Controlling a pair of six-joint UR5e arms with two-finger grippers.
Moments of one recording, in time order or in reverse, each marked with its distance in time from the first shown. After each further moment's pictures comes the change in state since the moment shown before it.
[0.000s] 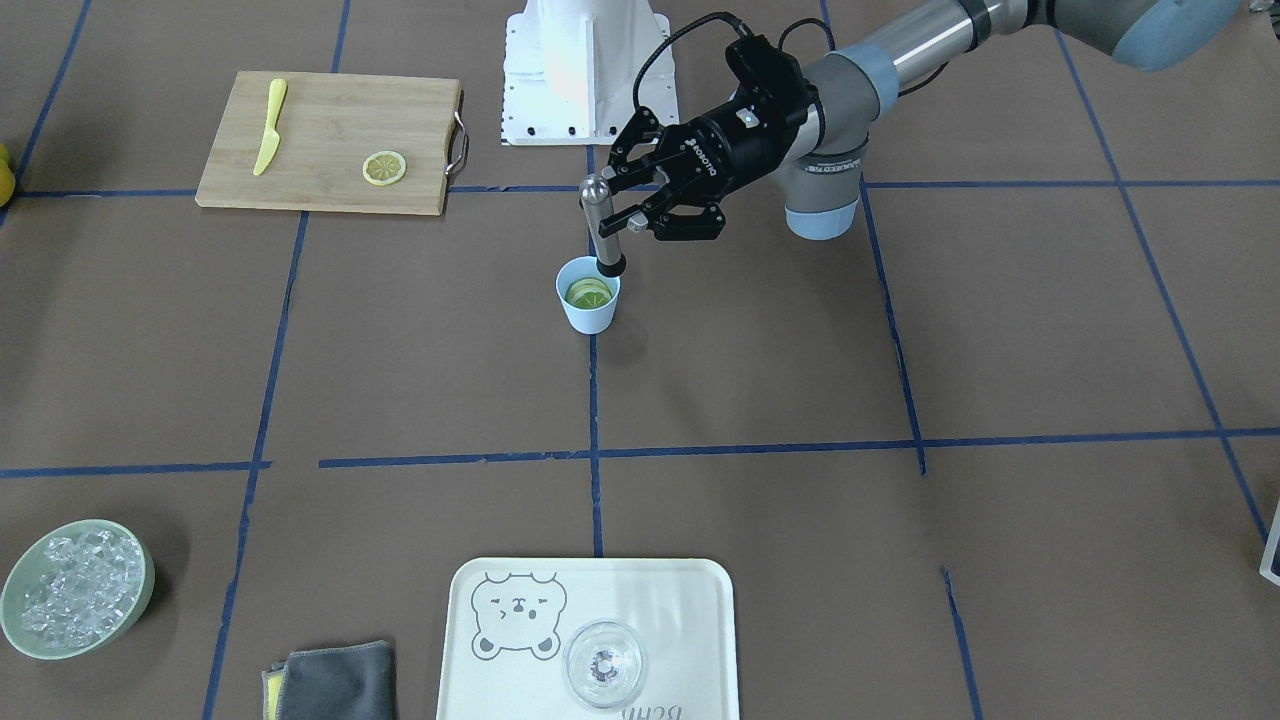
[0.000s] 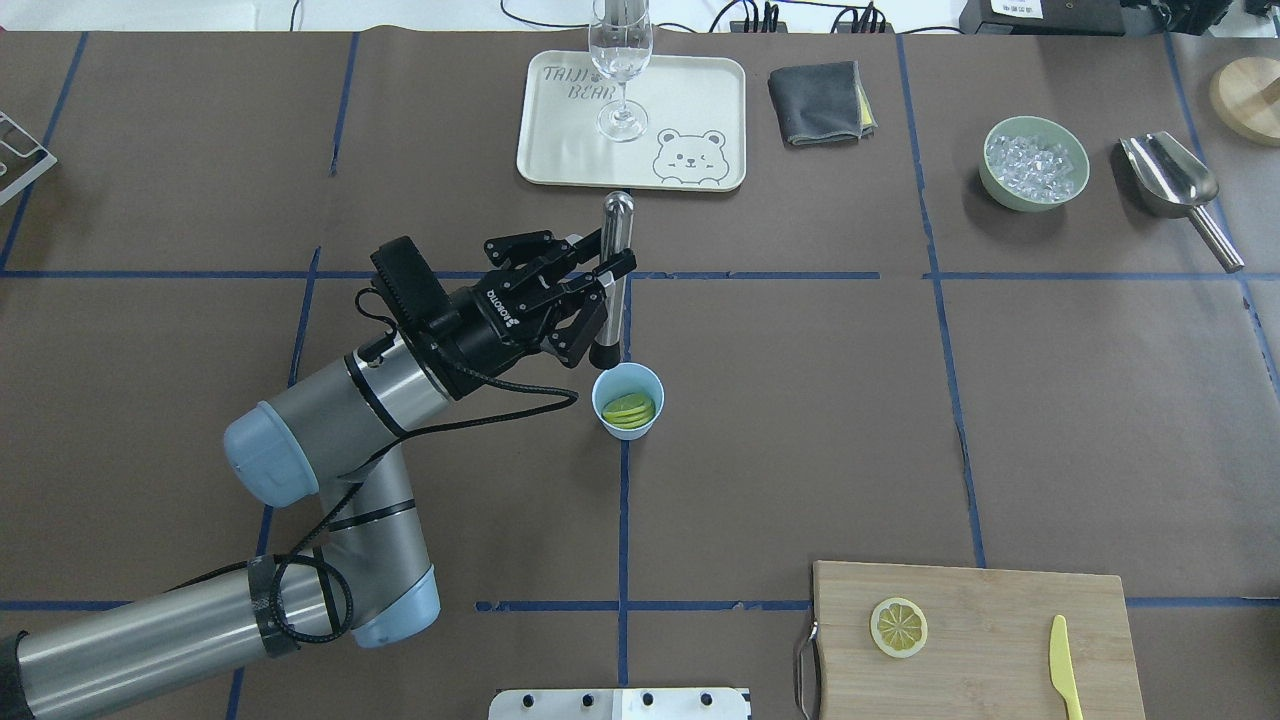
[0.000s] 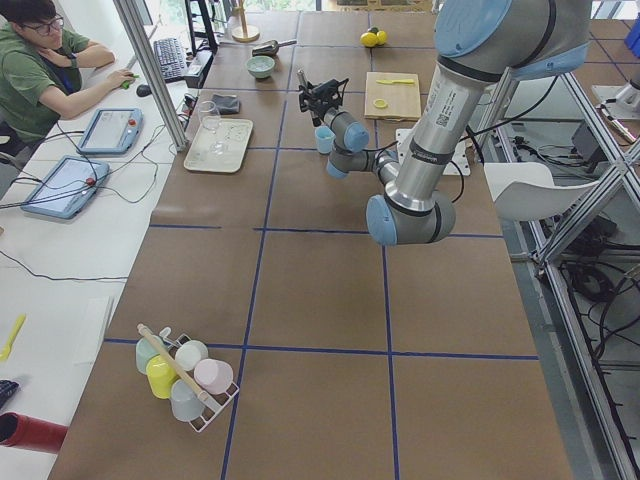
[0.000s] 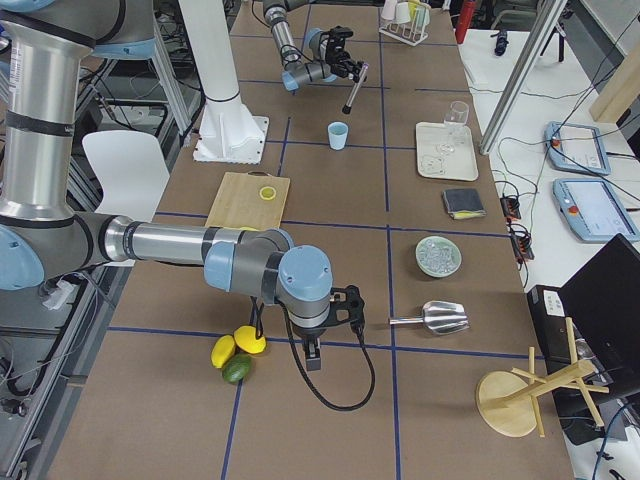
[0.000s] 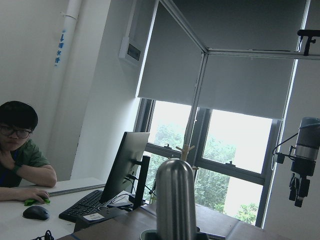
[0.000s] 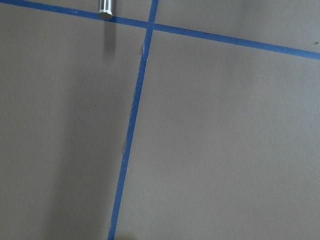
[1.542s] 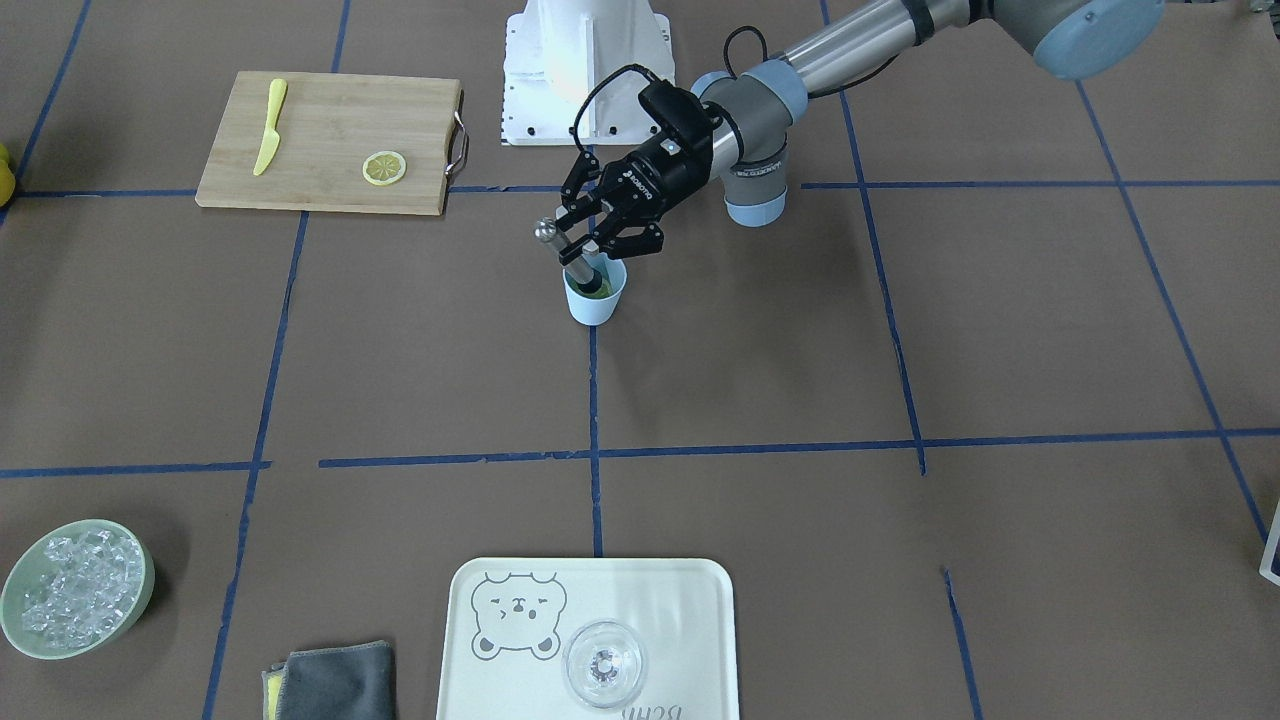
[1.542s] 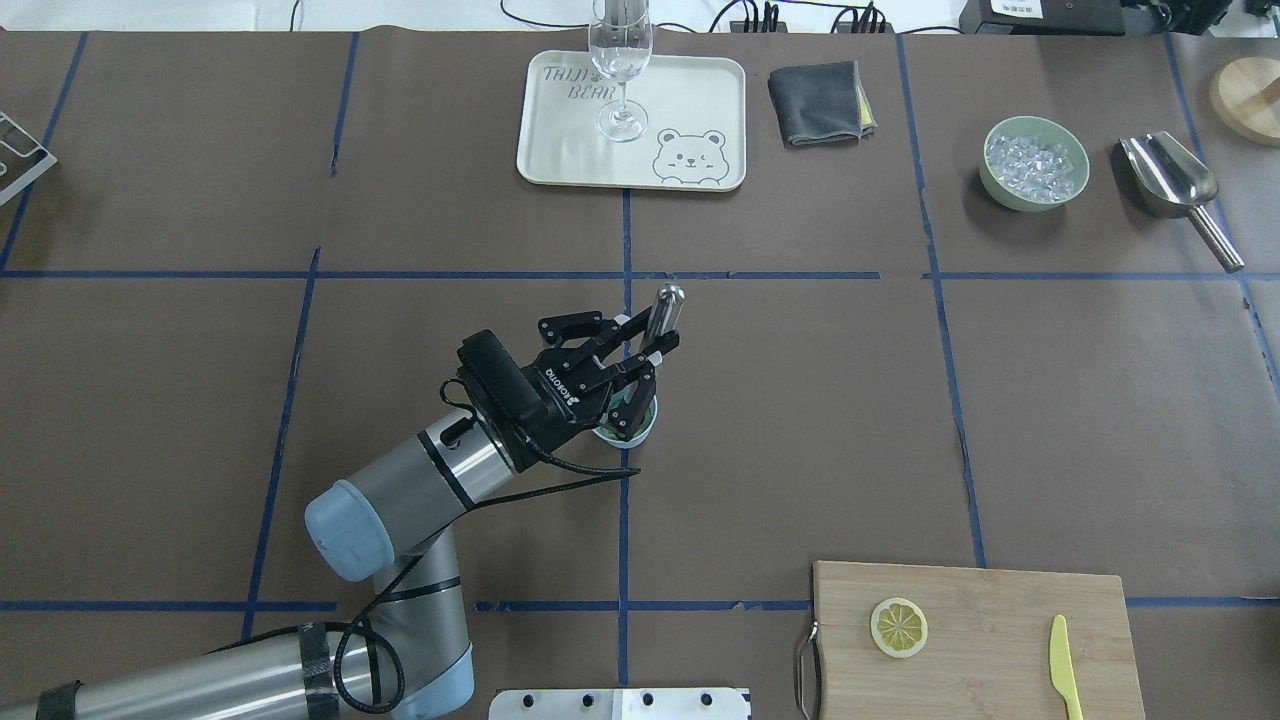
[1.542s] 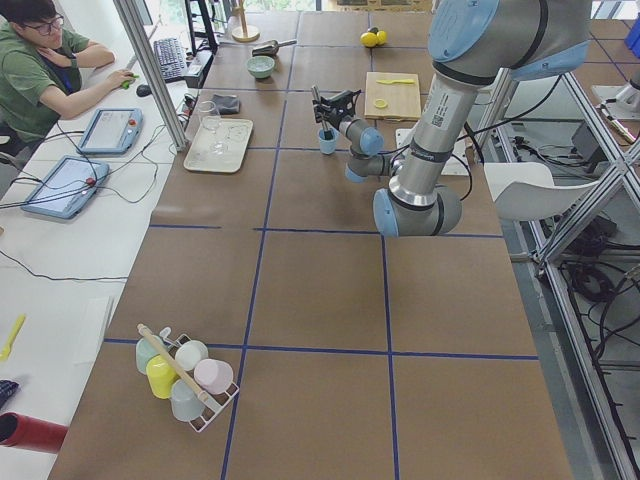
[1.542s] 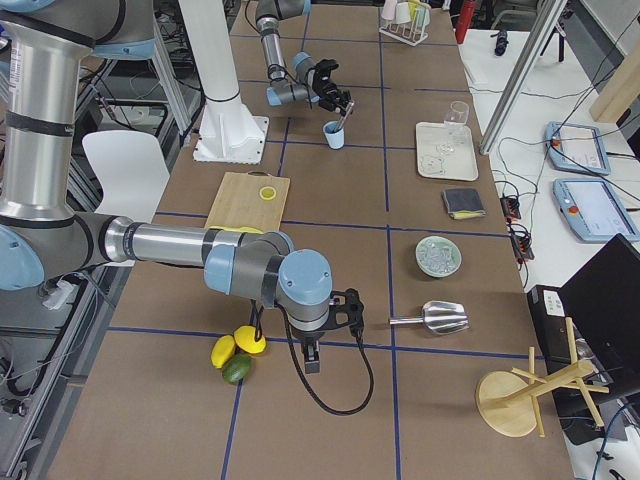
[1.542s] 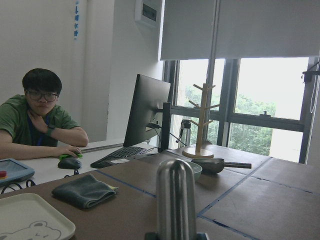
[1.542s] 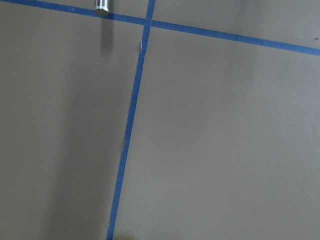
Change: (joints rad) left arm 0.106 -0.048 0.073 0.011 0.099 0.101; right arm 0.000 0.002 -0.009 0.001 0.000 0.000
